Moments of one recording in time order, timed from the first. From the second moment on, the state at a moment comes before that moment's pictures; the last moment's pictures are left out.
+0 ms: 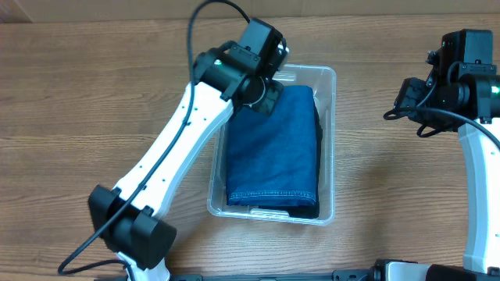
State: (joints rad) left arm -0.56 1.88 1.94 -1.14 0.00 -0.10; right arm -0.08 1.49 1.66 -1.32 0.01 0.28
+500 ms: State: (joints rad) left arm -0.46 2.16 1.96 -1.23 -0.05 -0.14; right arm -0.08 1.49 1.66 -1.32 0.01 0.28
